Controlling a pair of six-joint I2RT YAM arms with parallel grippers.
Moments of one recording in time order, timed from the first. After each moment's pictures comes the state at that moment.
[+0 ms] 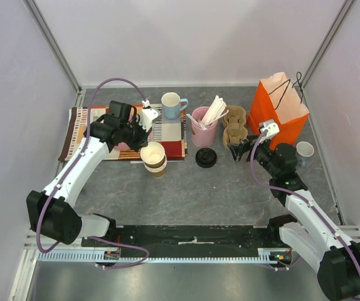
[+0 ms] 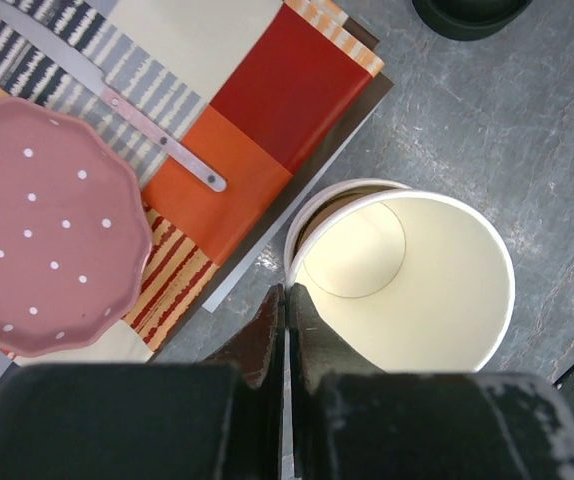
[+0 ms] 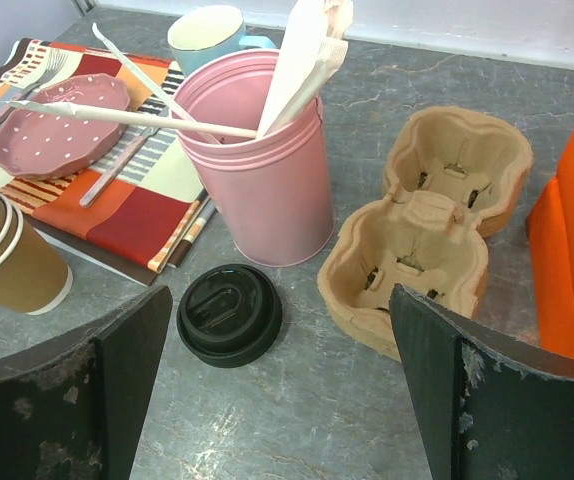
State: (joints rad) left arm -0.33 1.33 1.19 -0.77 0.32 0.44; right arm 0.23 0.85 0.43 0.31 -0.29 0.14
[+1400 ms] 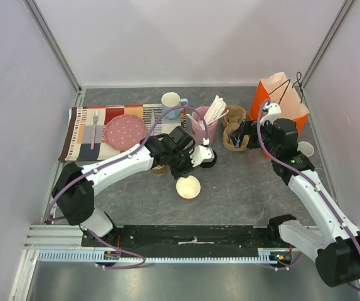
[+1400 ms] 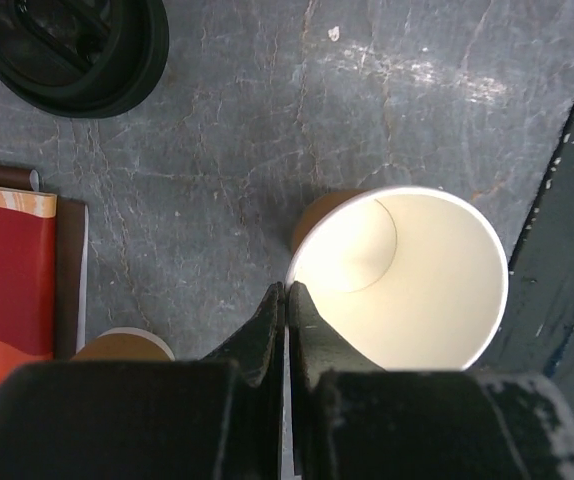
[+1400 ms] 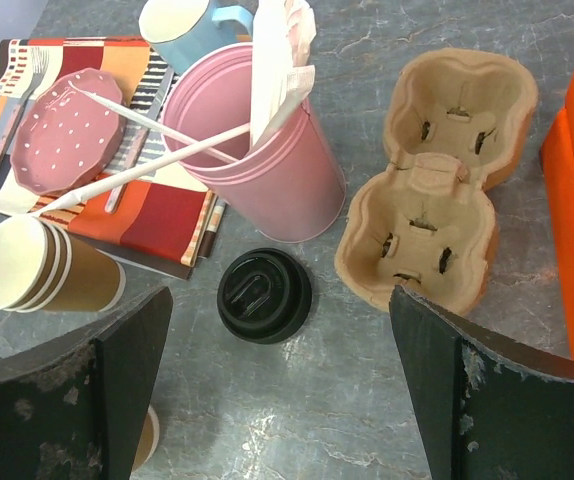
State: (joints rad) left arm -0.86 1.56 1.22 -0.72 0.30 0.41; right arm 0.23 0.99 0.80 -0.15 -0.23 0.28
